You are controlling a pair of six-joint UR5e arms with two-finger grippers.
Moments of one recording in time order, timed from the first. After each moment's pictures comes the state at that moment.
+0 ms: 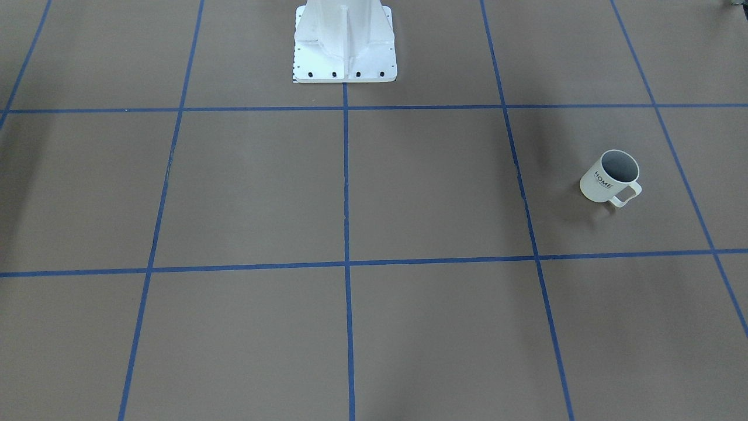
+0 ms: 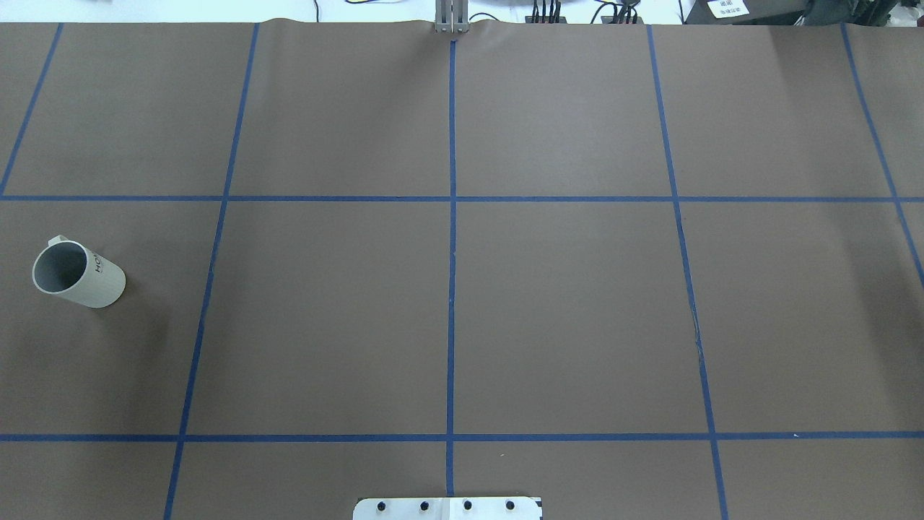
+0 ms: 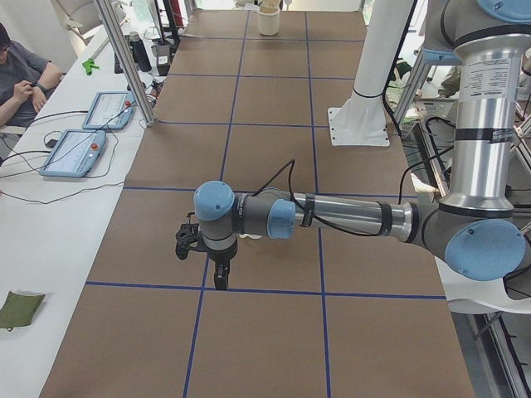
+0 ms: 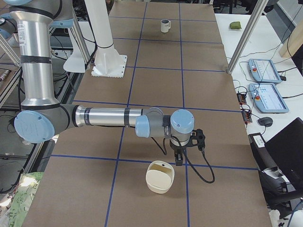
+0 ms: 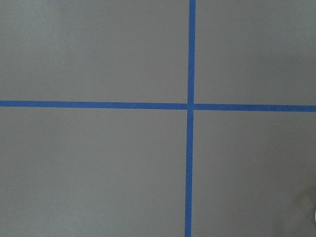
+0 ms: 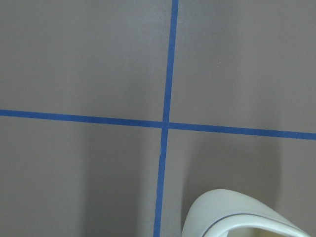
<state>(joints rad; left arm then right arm) -1.54 -1.56 -1.67 -1.57 -2.31 -0.10 1.60 -1.55 1.58 -1.54 2.38 -0.04</state>
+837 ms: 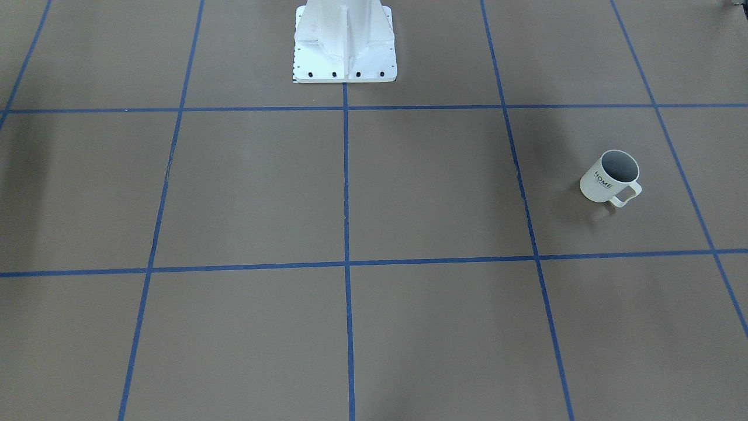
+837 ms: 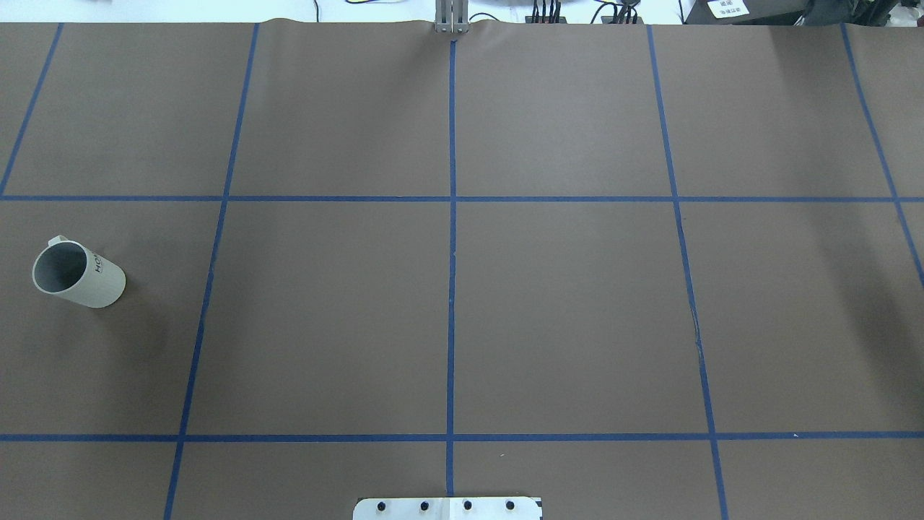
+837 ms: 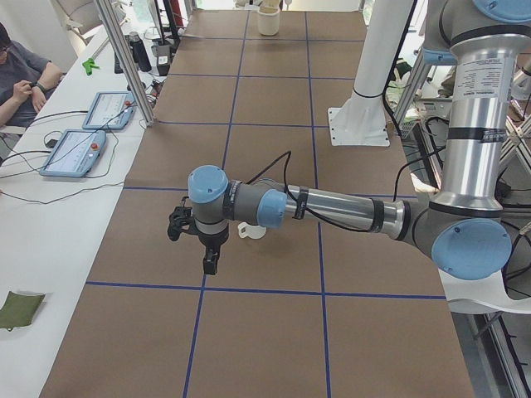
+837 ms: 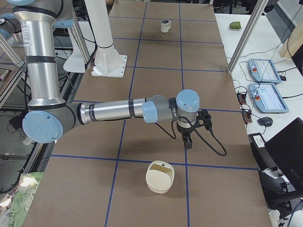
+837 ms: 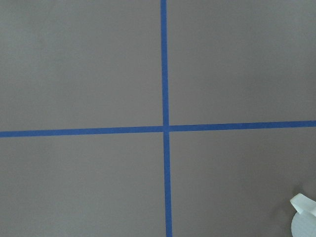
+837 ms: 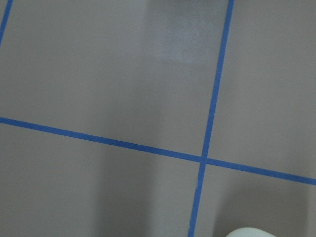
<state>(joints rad) -1.47 -1.61 -1.69 -1.71 -2.30 -0.20 1.54 -1.50 1.69 -1.54 2.37 -0.03</state>
